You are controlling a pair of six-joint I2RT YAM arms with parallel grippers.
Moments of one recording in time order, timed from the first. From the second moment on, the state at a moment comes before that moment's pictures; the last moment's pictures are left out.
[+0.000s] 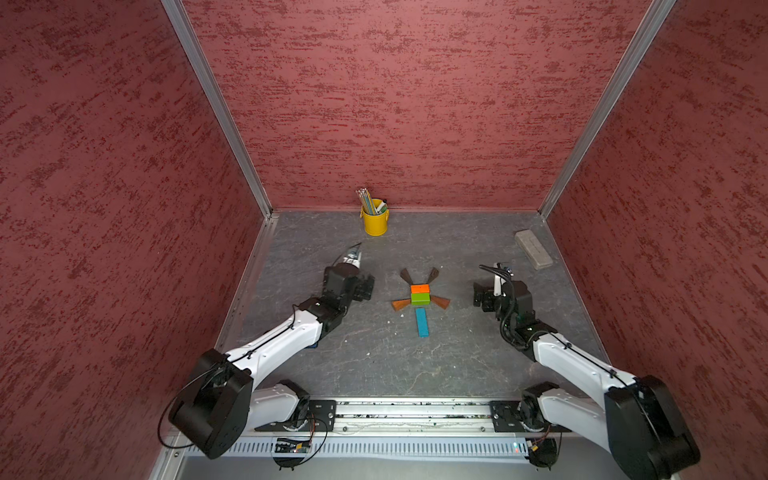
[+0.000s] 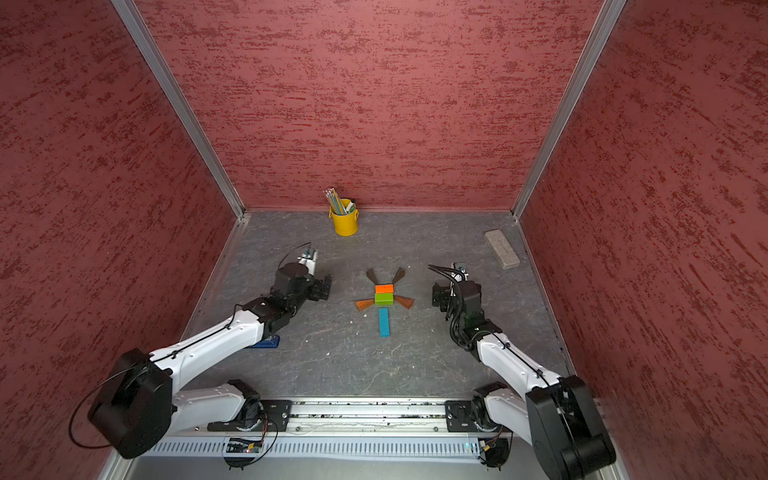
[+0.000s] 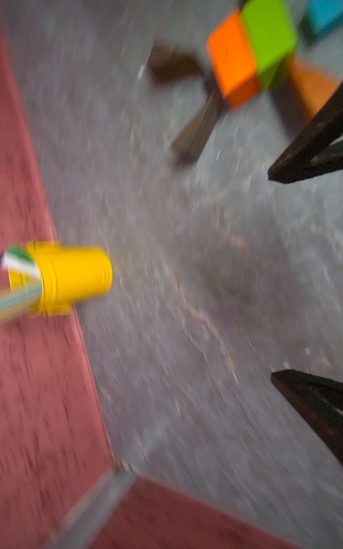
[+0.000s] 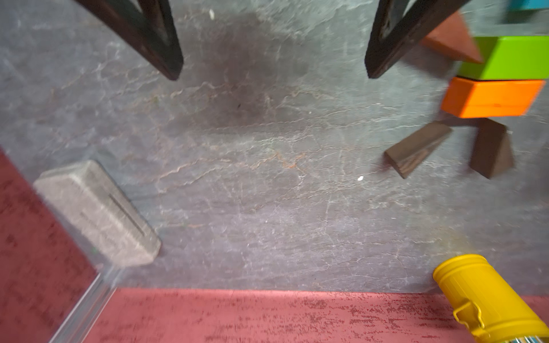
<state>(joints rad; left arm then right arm) -0.41 1.21 0.61 0.04 -0.39 -0.11 0.29 1.15 0.34 0.37 0.24 0.08</state>
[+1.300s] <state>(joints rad) -0.05 1.55 0.28 0.96 -0.18 -0.03 -0.04 1.54 0.21 1.29 0.03 0.06</state>
